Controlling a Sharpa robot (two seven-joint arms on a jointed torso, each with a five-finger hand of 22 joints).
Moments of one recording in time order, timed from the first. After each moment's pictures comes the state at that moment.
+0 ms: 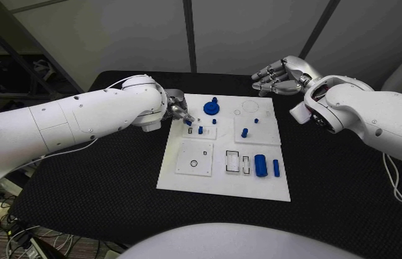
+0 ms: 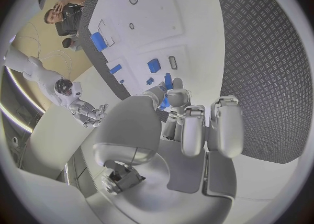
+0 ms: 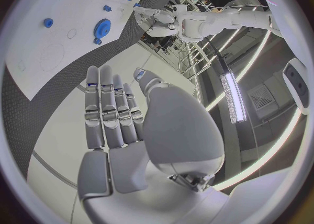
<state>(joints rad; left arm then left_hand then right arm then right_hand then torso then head) 1.20 -0.77 0.01 1.42 -1.14 0.09 -0.54 1.24 0.01 0.36 0.06 0.05 0.93 0.04 0.51 0.76 1.26 -0.03 1.04 0.96 1.47 -0.08 1.54 1.31 0.08 1.47 0.03 1.41 1.31 1.26 -0.74 0.00 1.38 -0.80 -0.28 0.10 1.43 -0.13 0.25 0.15 0.32 0.96 0.20 0.07 0.07 1.18 0.14 0.07 0.09 1.30 0.06 0.09 0.40 0.18 1.08 0.17 0.32 0.19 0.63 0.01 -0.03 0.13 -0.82</state>
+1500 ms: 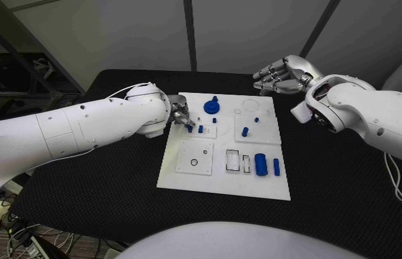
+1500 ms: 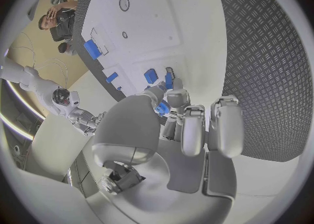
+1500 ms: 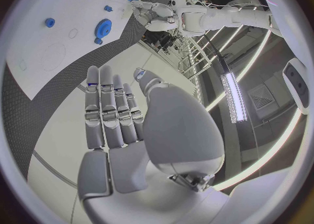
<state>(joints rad) 1.16 -0.77 0.01 1.45 -1.21 0.04 -0.57 1.22 -0.01 0.39 0.05 0.04 0.93 0.04 0.51 0.76 1.27 -0.03 1.05 0.96 1.47 -0.08 1.54 1.31 0.08 1.47 0.03 1.41 1.31 1.26 -0.74 0.00 1.38 -0.80 -0.28 0.10 1.43 -0.13 0.25 0.15 0.32 0.96 0.20 0.07 0.07 1.18 0.14 0.07 0.09 1.30 0.06 0.08 0.40 0.18 1.09 0.17 0.31 0.18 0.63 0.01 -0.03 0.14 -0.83</state>
